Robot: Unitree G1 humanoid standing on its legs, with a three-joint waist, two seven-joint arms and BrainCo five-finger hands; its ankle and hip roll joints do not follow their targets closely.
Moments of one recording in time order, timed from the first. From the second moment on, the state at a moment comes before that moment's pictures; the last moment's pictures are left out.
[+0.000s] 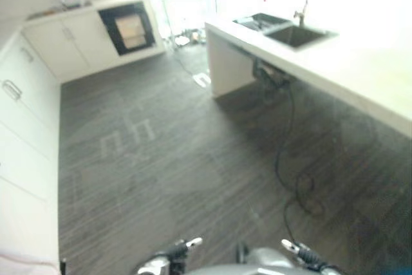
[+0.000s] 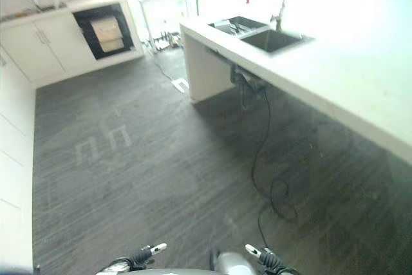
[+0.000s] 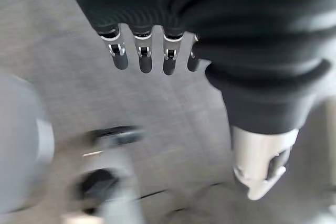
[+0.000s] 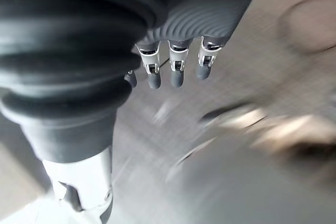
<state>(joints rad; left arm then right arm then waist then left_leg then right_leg) -0.12 0.15 -0.33 1.31 -0.48 -0.08 -0.13 -0.09 -0.25 0.26 1.26 0.57 -0.10 0.18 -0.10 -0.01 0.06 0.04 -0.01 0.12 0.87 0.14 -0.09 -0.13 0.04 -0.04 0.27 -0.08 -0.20</state>
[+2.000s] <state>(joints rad) -0.16 0.22 -0.39 1.26 -0.44 -0.12 -0.11 -0.02 -0.22 0.14 1.42 0.68 -0.03 0.08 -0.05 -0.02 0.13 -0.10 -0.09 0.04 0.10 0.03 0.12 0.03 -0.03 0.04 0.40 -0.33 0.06</state>
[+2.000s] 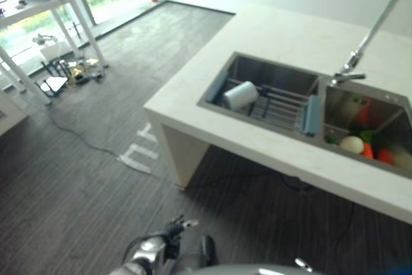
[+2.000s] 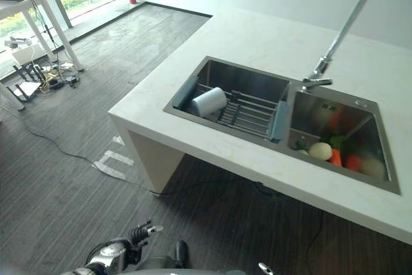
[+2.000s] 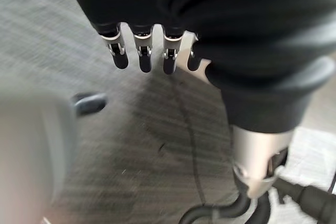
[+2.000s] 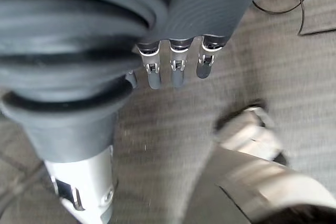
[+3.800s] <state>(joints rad) -0.06 0.23 -0.27 1.30 -0.49 -0.09 -0.02 -0.07 -0.22 0.16 1.40 0.53 0.02 0.02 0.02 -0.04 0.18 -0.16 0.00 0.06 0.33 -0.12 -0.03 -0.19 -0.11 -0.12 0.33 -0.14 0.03</state>
